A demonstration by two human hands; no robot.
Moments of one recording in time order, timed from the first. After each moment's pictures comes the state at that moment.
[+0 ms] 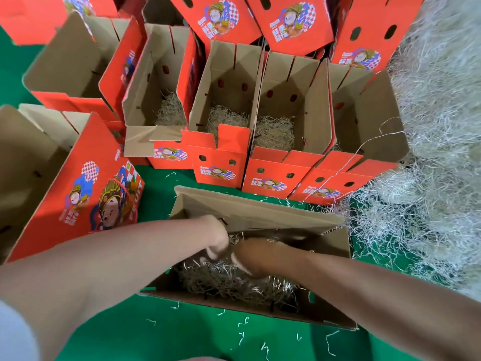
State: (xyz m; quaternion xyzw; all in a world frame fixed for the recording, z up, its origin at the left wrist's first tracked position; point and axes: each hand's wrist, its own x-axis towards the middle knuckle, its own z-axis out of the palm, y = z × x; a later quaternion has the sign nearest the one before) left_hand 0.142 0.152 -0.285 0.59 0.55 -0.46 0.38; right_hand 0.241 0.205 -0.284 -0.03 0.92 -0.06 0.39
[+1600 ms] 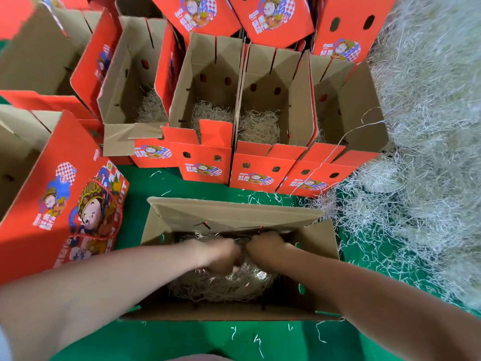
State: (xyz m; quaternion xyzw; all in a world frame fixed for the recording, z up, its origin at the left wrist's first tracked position) left_hand 0.175 0.143 -0.325 0.63 0.63 -0.15 0.43; right_hand 0.273 0.233 -0.318 0.05 0.94 0.00 0.35
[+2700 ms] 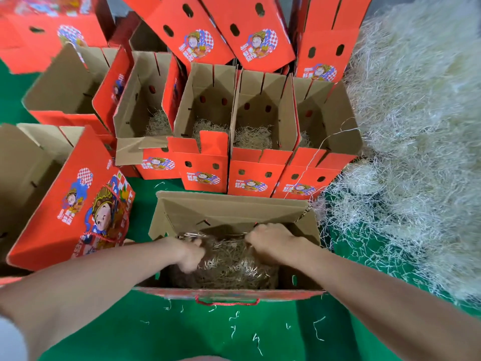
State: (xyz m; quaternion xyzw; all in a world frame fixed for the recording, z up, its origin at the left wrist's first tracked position) left_hand 0.150 0.093 -0.316 0.50 0.72 -0.28 0.39; right_hand 0.293 0.231 -0.265 0.09 0.96 -0.04 0.25
